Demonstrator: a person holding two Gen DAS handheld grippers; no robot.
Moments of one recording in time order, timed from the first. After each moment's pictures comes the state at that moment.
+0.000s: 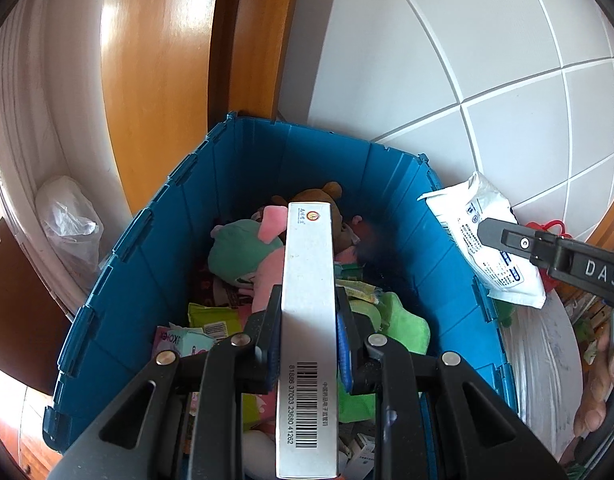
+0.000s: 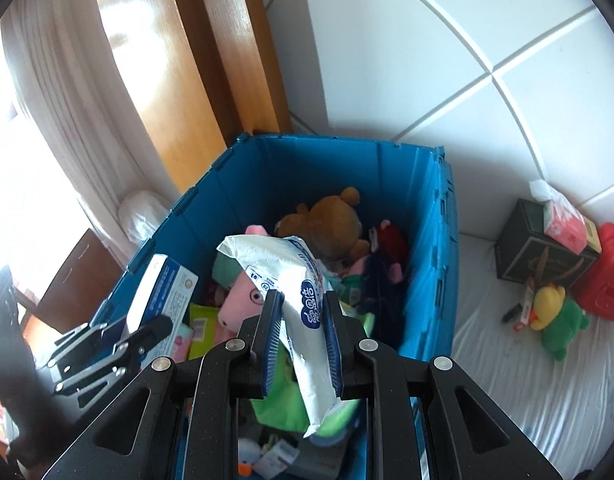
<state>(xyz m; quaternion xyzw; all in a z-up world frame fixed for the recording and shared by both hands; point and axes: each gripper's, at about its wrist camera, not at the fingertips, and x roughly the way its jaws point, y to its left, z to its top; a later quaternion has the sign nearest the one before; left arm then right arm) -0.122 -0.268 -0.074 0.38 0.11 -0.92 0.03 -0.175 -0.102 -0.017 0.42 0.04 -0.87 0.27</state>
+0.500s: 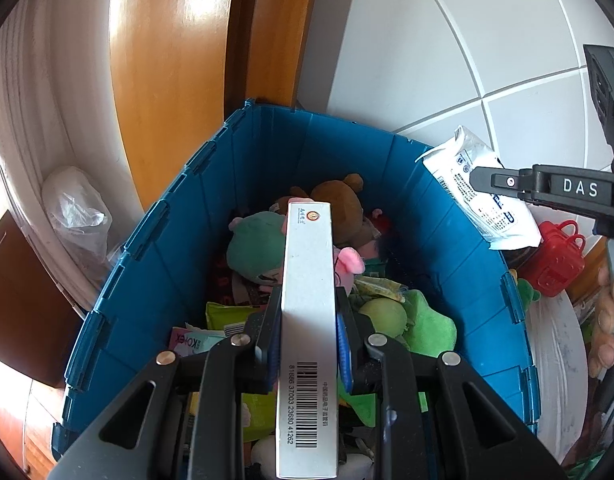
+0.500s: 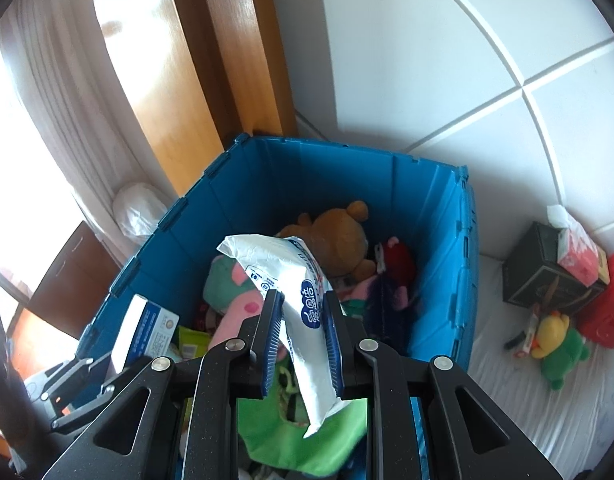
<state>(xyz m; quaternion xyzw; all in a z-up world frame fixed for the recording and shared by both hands) -0.132 -0.287 -0.089 0.39 0.11 -0.91 0.05 -0.225 -0.137 -0.020 0.43 0.06 -0.86 0.27</state>
